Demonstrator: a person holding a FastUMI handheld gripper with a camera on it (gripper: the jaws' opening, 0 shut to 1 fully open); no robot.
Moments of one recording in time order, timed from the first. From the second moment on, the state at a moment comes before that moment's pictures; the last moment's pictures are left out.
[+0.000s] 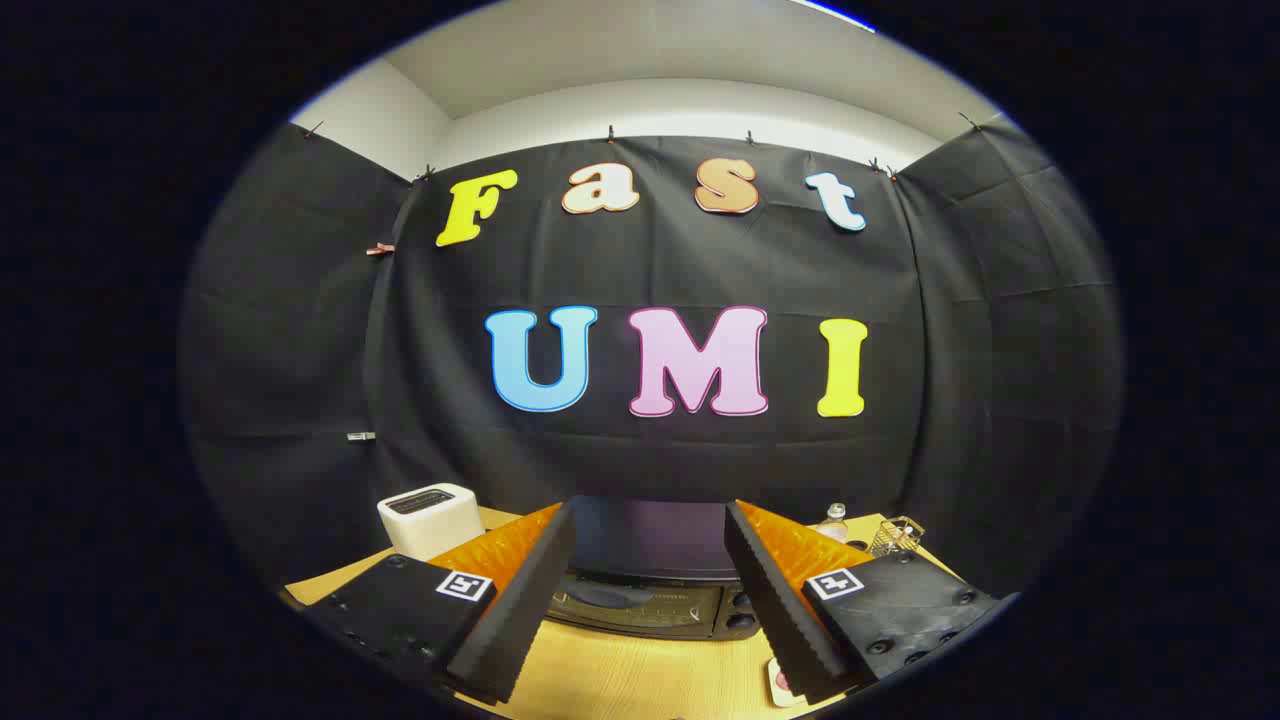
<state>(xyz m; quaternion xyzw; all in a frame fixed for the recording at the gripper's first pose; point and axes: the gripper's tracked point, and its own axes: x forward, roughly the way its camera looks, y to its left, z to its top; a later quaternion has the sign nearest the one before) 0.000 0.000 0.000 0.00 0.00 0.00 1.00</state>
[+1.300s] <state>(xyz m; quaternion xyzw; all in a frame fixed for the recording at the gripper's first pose) 0.015 0.015 -0.052 -0.01 0.04 -0.01 1.00</state>
